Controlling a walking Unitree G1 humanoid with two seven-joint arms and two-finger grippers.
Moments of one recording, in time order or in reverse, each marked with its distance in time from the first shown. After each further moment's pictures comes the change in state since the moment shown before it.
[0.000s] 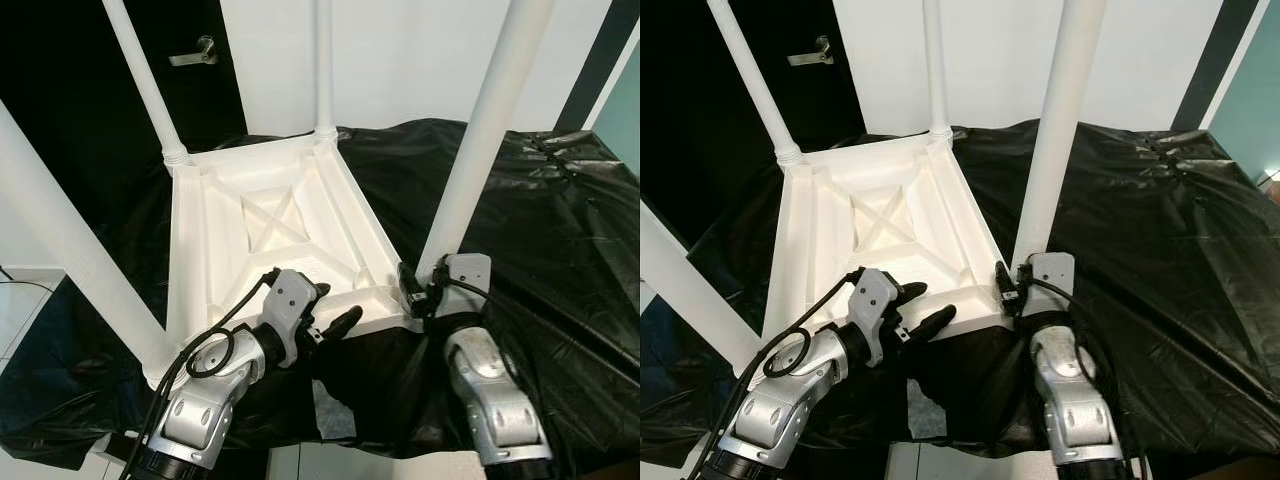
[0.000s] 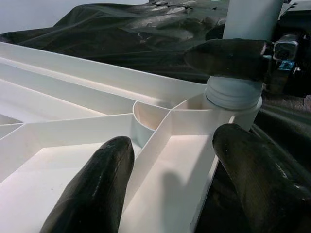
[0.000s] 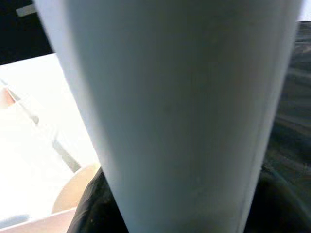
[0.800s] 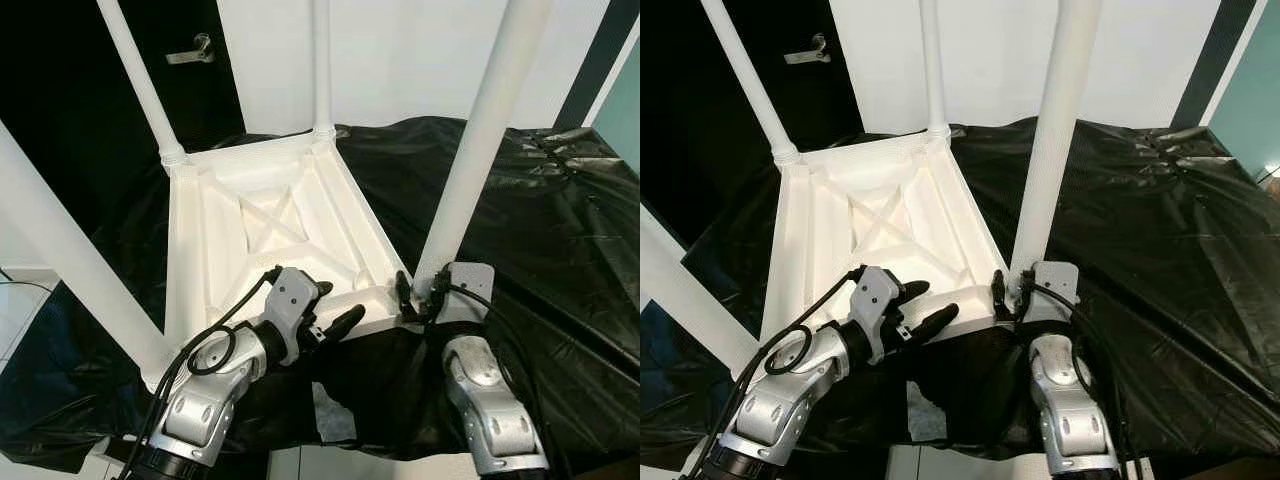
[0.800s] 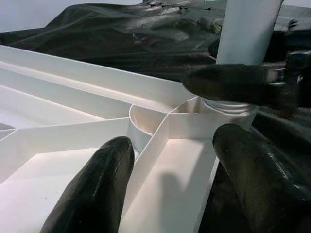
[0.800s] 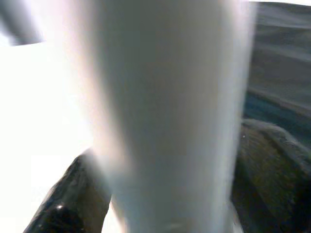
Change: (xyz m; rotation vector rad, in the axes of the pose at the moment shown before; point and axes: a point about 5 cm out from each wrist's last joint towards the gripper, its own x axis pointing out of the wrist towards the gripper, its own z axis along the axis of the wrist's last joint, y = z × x) left arm 0.001 0.000 0.002 0.003 -0.004 -0.007; right arm -0.009 -0.014 -0.005 -0.032 0.009 0.180
